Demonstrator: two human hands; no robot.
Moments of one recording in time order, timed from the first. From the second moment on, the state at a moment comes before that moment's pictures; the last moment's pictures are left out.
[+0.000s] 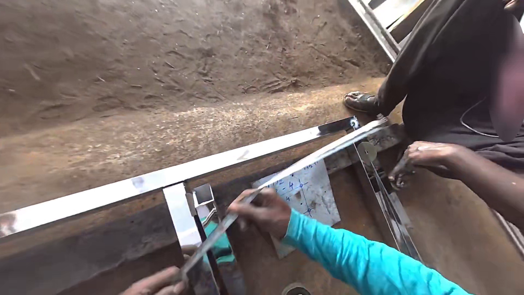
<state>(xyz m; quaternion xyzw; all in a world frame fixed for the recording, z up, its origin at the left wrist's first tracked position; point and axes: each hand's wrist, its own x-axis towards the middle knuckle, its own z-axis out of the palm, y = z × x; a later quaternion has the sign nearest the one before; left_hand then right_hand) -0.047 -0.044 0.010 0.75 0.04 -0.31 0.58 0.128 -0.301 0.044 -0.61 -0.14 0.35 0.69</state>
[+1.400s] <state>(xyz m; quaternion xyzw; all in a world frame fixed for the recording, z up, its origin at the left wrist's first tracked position) -0.046 0.046 -0.033 0.91 0.08 -0.07 0.41 0.211 -0.480 -0.060 -0.67 0.21 0.32 0.64</state>
